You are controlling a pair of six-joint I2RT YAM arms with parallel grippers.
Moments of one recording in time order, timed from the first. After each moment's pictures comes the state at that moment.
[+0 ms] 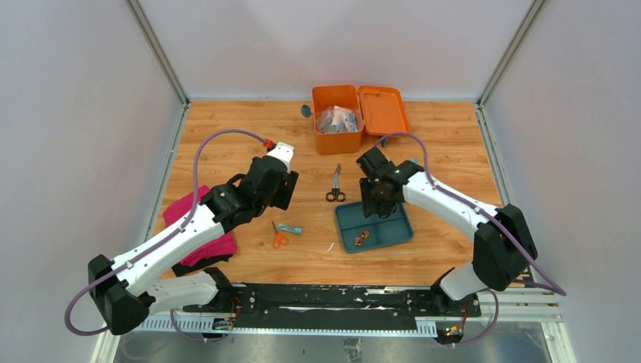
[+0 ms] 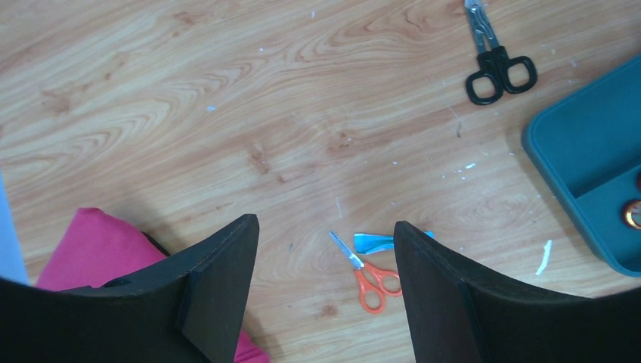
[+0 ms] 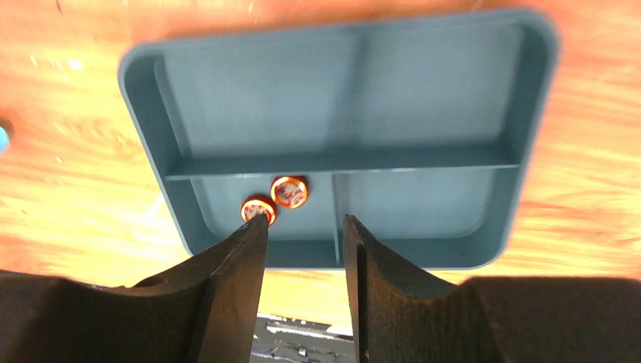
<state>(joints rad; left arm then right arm) -0.78 1.08 0.99 -0.64 -0.48 -0.18 0.69 1.49 1.07 -0.82 0.09 0.52</state>
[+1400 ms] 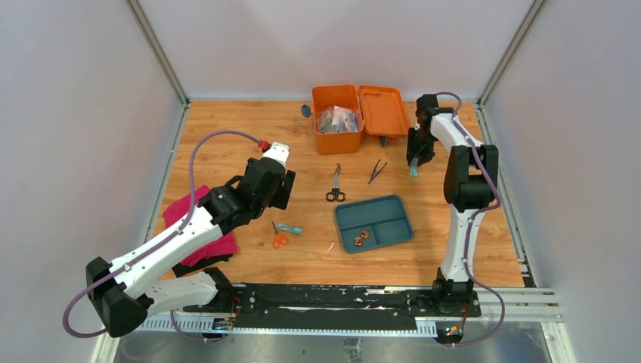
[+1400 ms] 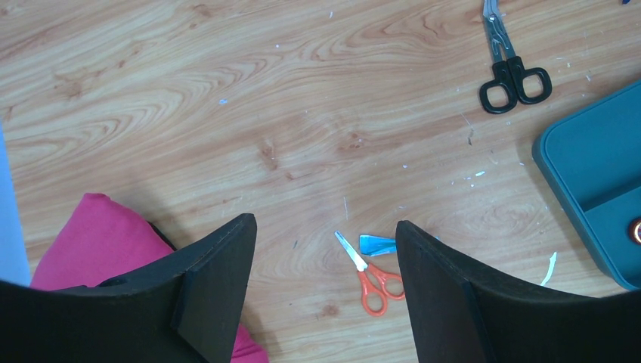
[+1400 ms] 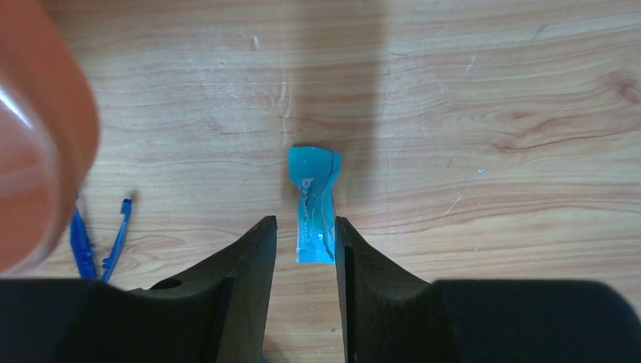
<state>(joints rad) -0.78 1.06 0.97 -0.64 -0.51 -0.23 0.04 2.16 1.77 -0.87 0.00 0.18</state>
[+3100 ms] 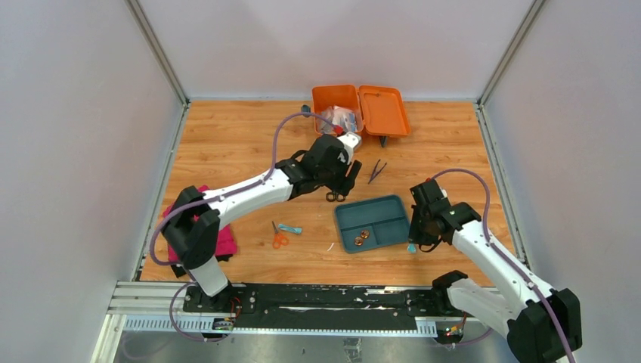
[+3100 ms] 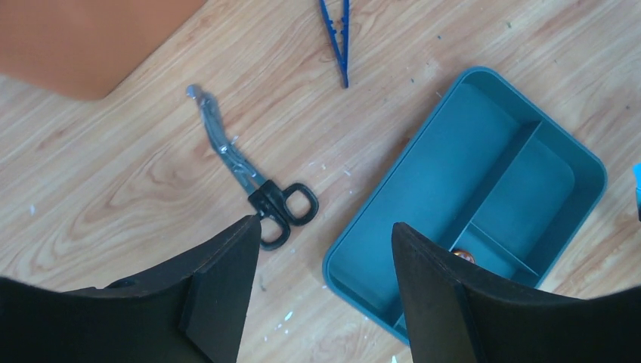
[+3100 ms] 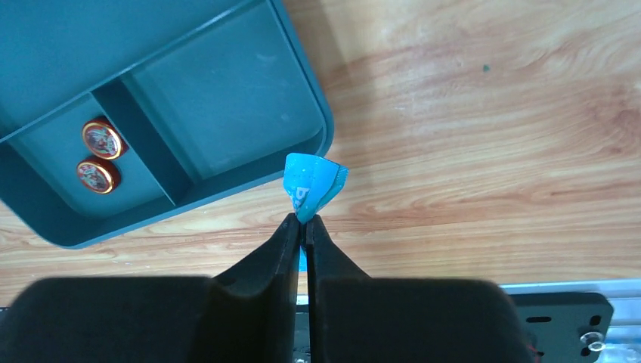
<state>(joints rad) -0.83 1.65 1.25 -0.25 -0.05 -0.16 0.41 0.93 0.66 -0.89 0.12 0.59</state>
